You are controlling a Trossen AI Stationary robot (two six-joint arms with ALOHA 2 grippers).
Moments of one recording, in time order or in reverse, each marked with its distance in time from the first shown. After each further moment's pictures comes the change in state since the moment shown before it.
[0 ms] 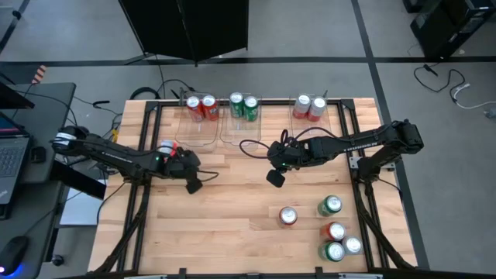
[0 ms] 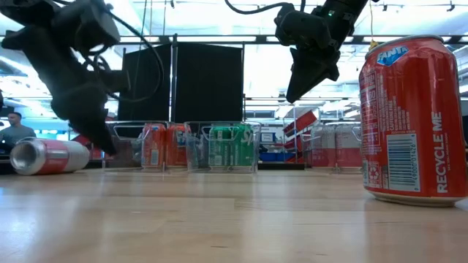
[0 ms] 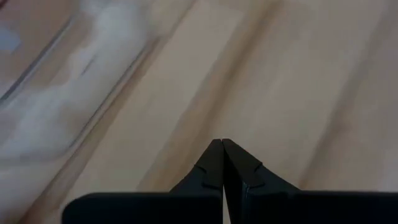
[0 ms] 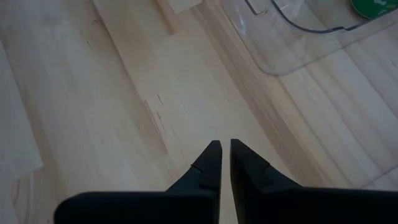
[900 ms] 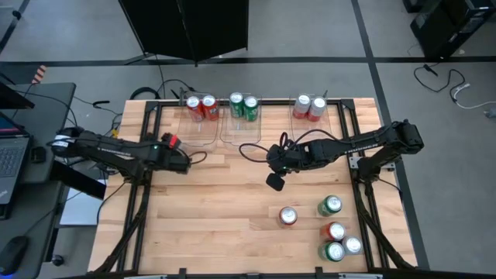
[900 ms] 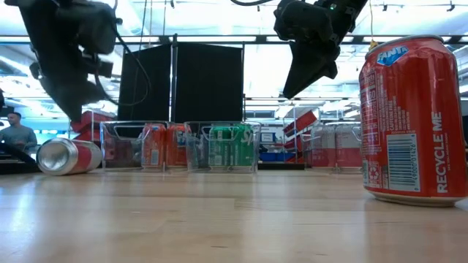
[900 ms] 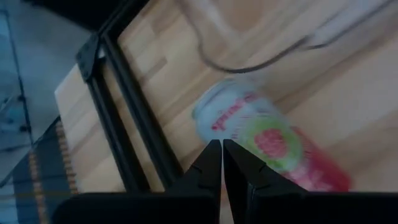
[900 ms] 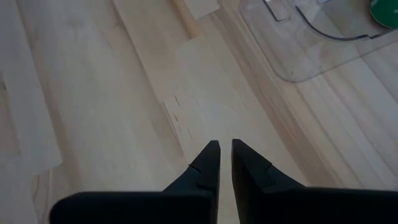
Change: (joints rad) left arm 0.084 -0.001 0.243 -0.830 -0.266 -0.422; right arm 0.031 0.000 0.000 0.032 -0.005 -0.005
